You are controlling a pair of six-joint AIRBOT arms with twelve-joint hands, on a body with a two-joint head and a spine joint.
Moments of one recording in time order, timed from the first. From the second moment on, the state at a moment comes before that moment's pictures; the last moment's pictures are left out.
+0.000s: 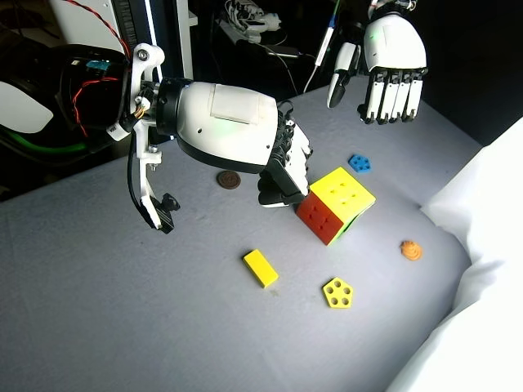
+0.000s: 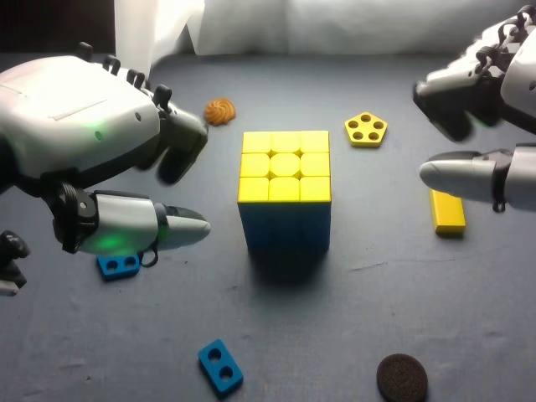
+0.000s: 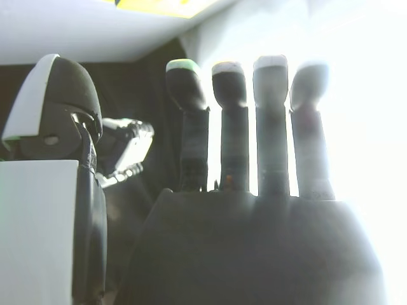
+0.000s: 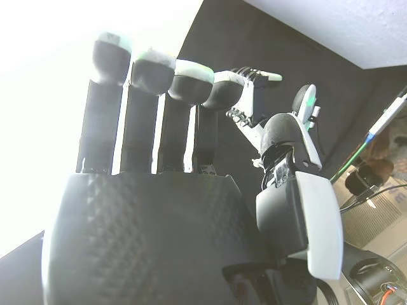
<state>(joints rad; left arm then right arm) 0.33 -0.62 0.66 -0.40 -0.26 1.46 -0.51 -0.70 0.76 -0.05 0.69 -1.09</state>
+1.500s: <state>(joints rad) 0.30 -1.07 0.77 -1.47 -0.70 2.27 -0.51 -0.71 0.76 -0.05 0.69 -1.11</state>
